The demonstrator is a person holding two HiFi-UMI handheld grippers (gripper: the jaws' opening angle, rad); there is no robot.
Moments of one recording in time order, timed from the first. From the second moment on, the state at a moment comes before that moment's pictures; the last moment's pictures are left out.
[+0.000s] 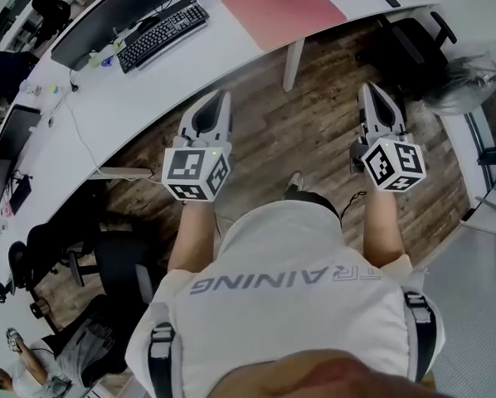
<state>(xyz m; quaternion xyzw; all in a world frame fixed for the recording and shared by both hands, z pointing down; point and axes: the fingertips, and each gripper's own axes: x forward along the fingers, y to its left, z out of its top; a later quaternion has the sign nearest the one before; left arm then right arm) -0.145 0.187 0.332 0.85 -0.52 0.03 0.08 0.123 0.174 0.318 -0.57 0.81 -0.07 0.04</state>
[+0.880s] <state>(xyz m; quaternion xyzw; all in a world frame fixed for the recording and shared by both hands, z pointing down) -0.026 0.031 0.351 0.84 -0.54 0.04 0.10 0.258 0.029 0.346 -0.56 0.82 -0.09 0.02</state>
